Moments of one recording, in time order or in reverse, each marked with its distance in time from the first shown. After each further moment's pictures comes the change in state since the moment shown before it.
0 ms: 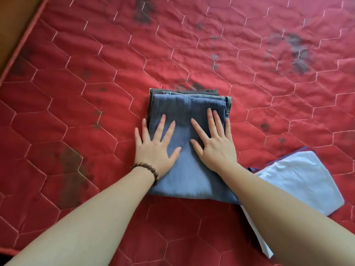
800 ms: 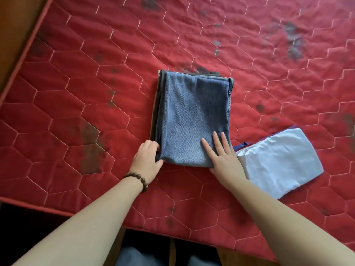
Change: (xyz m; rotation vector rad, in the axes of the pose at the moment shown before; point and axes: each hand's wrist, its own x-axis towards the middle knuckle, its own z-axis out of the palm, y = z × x) left_hand -0.106 -0.031 -0.001 -0.572 -0.034 -0.065; right_hand -0.121 -0.023 -0.027 0.085 -0.342 -0.011
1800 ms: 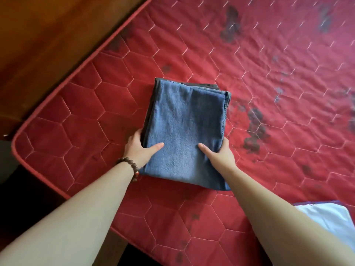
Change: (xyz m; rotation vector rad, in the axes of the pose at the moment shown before) left_hand 0.039 -0.119 -0.064 -0.590 0.246 -0.606; right_hand 0.156 -0.102 -0.039 0.900 -0.087 0.366
